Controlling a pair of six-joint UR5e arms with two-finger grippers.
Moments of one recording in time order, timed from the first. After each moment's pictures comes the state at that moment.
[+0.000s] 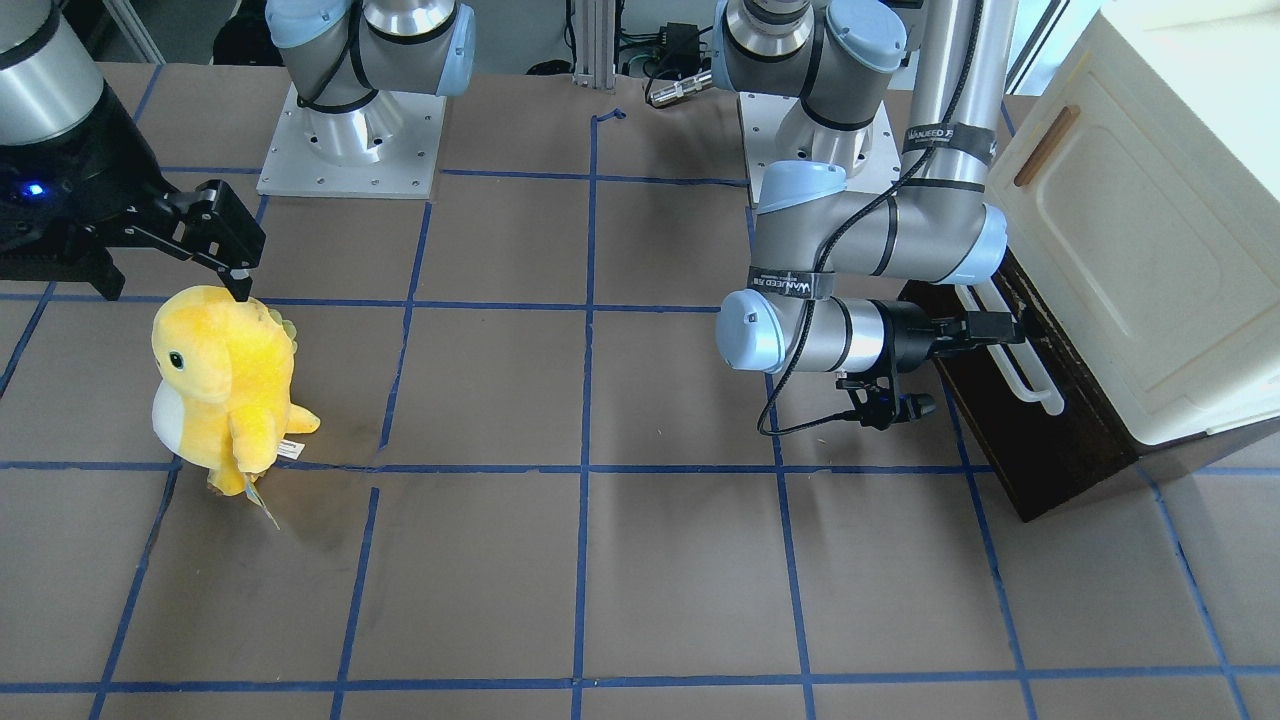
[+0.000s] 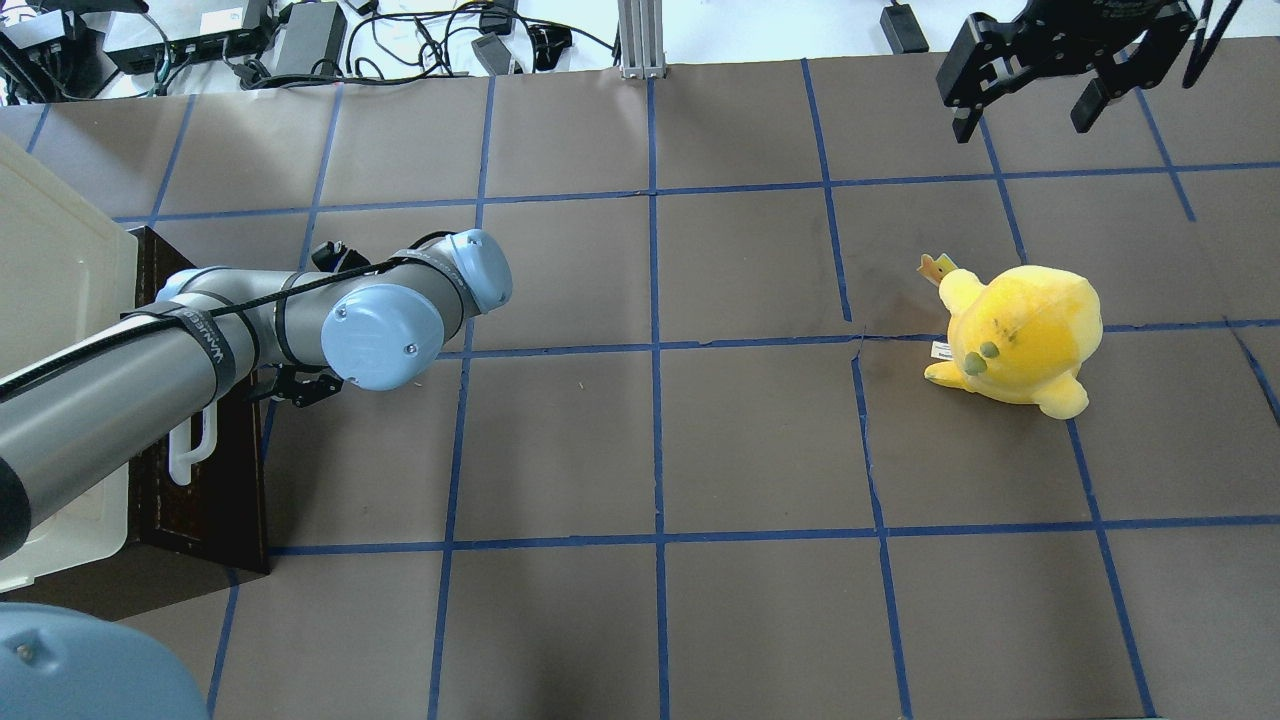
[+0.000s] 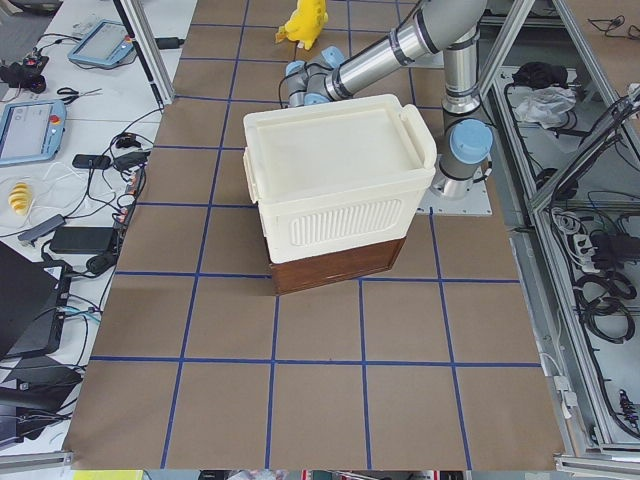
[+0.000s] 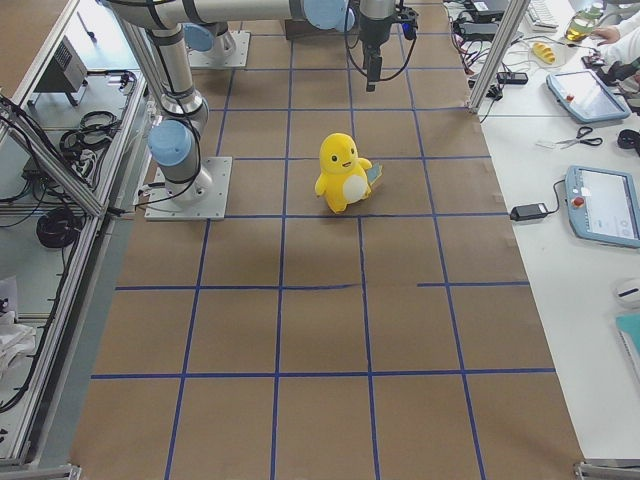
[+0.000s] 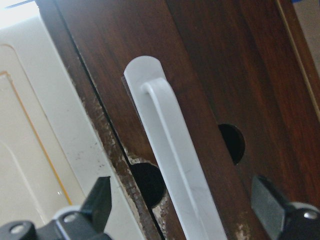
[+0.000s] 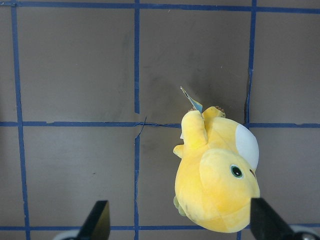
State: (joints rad) left arm -1.68 -1.94 -1.92 -1.58 2.76 -0.39; right arm 1.48 -1.46 1.36 -1.50 -1.60 -0.11
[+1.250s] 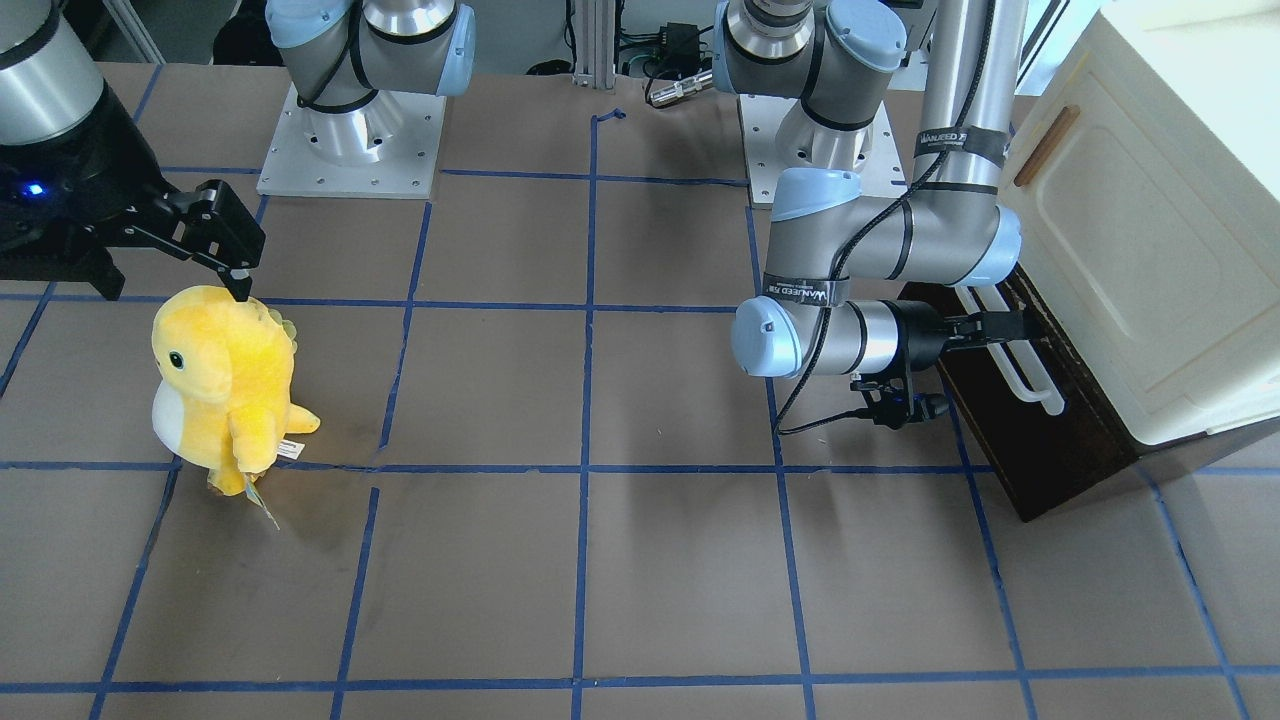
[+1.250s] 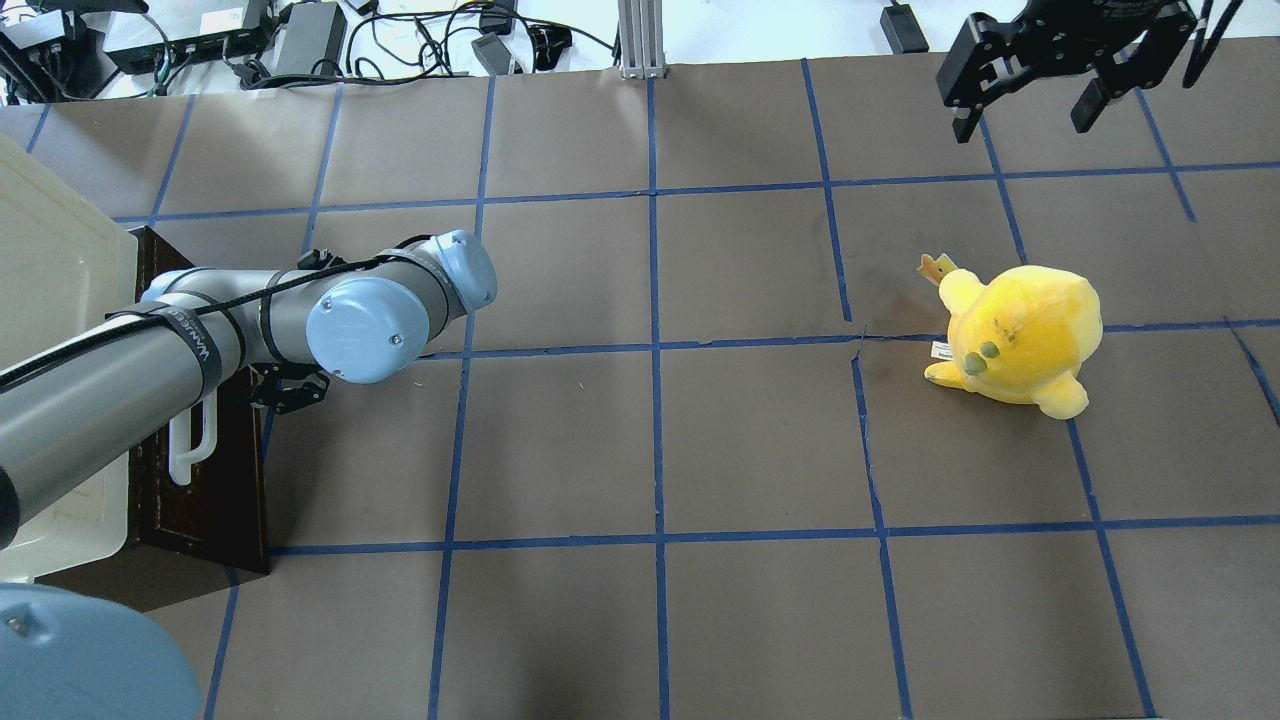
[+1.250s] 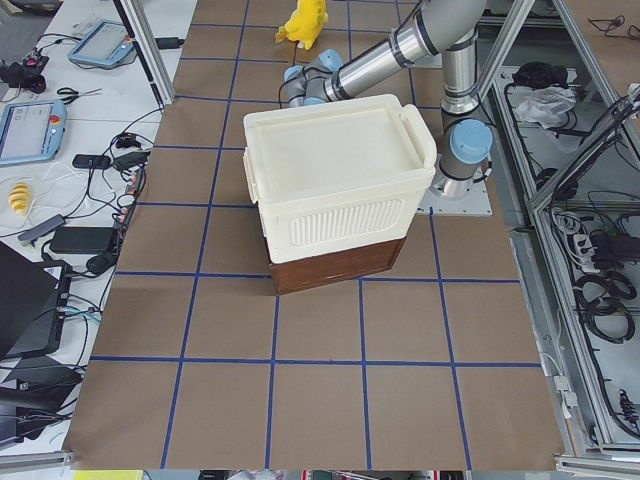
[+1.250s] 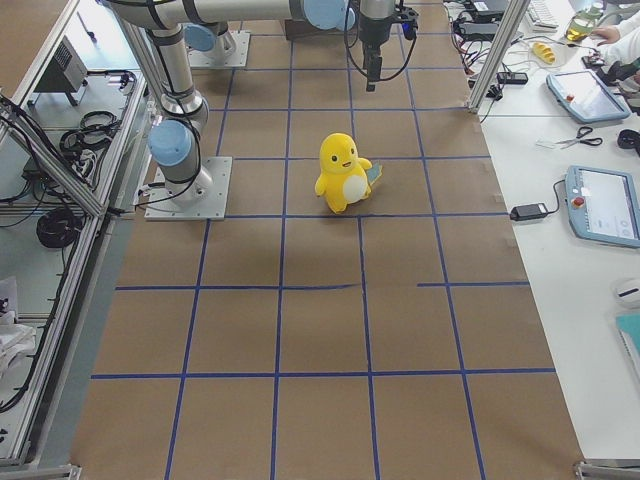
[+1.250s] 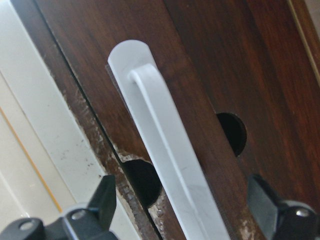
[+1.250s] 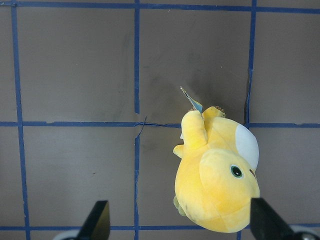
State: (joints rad) left arm -1.64 -1.94 -1.92 -1.62 2.76 -0.39; right arm 1.48 -1.46 1.36 -1.50 -1.60 -0.11
